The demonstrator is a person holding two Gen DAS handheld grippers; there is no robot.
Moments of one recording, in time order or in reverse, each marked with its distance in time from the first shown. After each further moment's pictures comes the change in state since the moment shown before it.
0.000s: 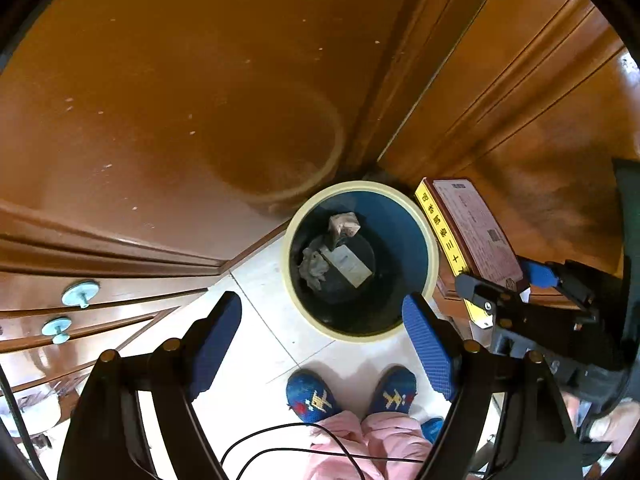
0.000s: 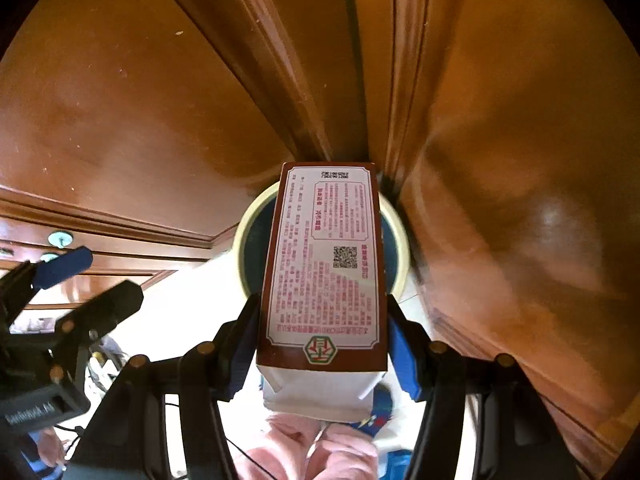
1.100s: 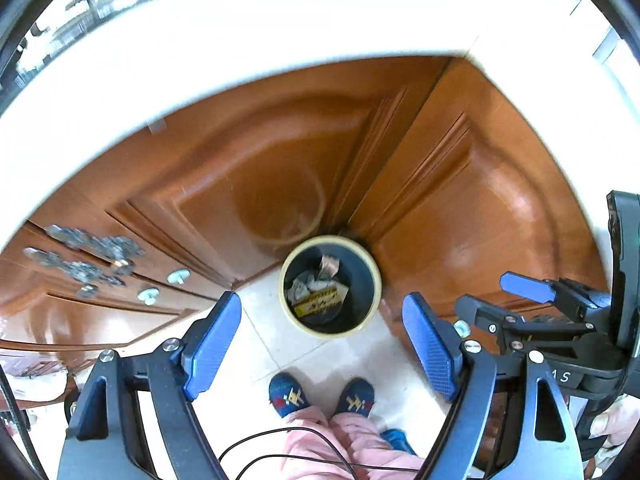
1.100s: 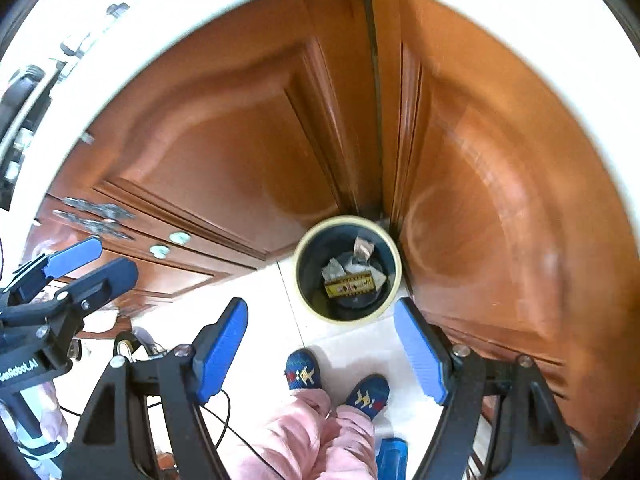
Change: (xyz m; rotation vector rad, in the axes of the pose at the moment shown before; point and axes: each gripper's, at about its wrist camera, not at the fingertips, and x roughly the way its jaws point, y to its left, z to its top) left arm -0.234 0.002 -0.028 -0.084 -0.221 -0.060; right arm -0.204 0.043 -0.031 -0.097 -0.154 0.039
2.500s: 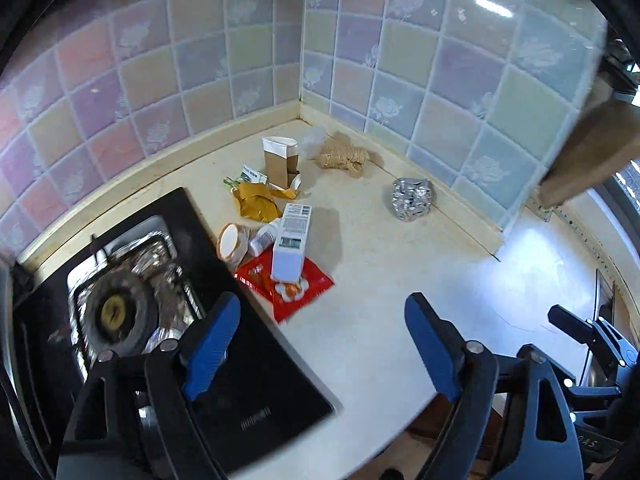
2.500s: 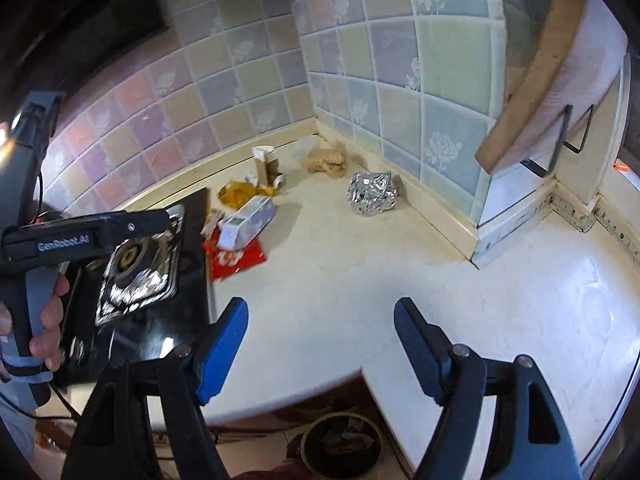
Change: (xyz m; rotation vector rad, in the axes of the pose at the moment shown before) left arm -0.126 0.009 0.342 0.180 -0.229 0.007; right arm -0.184 0.027 0.215 0.035 -0.498 -0.075
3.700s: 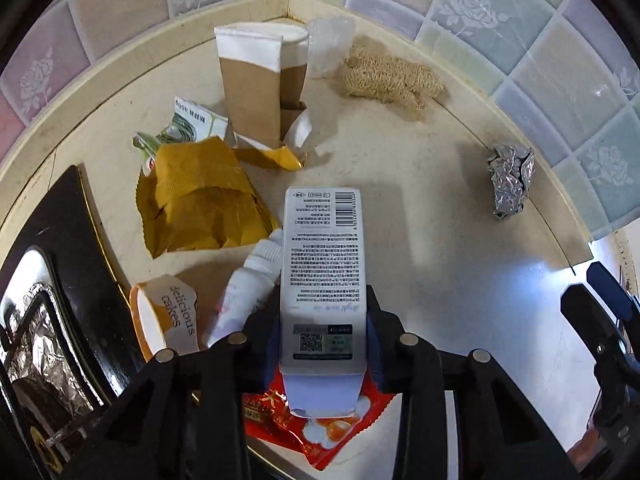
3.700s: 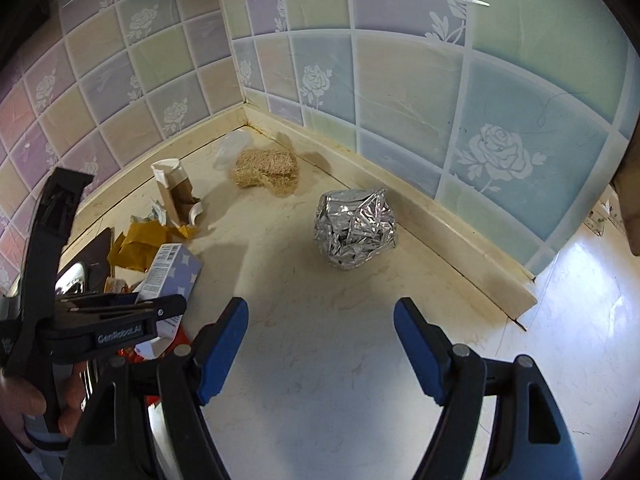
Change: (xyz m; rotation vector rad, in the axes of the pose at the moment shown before) left arm 0.221 0.032 0.053 0.017 0.284 -0.105; right arm 0.149 0.002 0.073 0.140 0.065 -0.219
